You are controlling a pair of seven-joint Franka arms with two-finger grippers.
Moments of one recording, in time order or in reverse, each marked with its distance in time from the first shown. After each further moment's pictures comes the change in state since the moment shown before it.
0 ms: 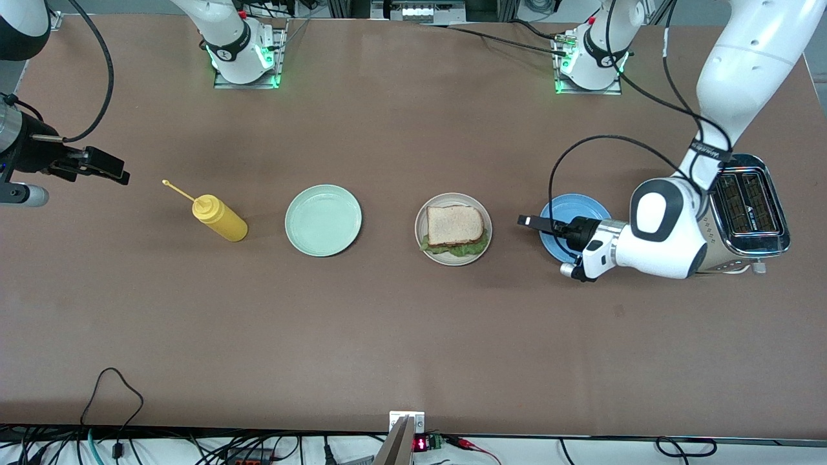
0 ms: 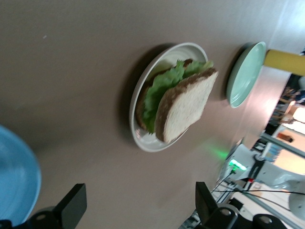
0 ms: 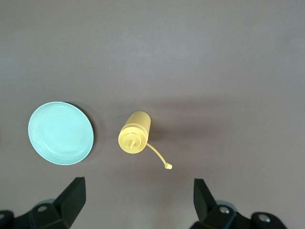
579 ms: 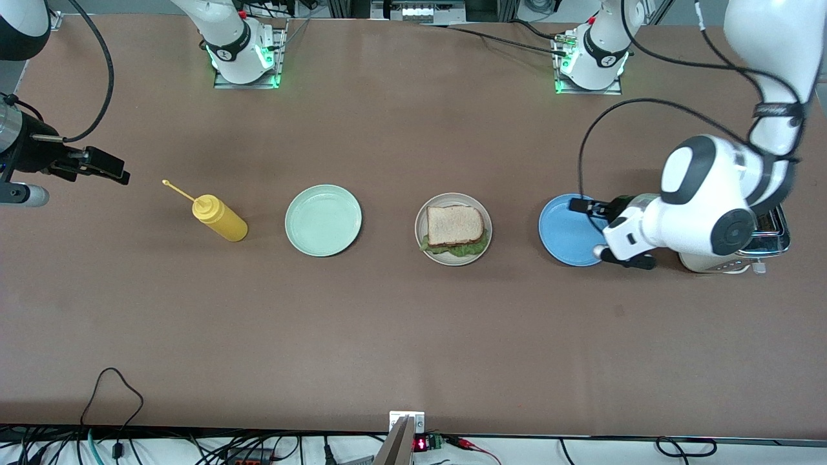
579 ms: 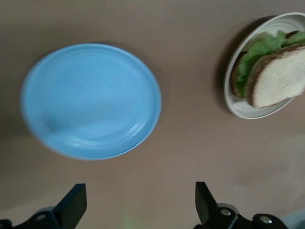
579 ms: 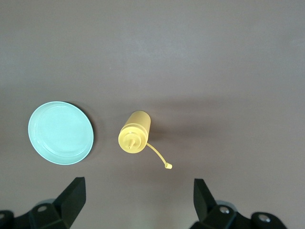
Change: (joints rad) left arm 0.000 -0.185 -0.001 0.101 0.480 -0.238 -0.239; right arm 0.000 0.000 0.000 0.000 0.000 -0.001 0.000
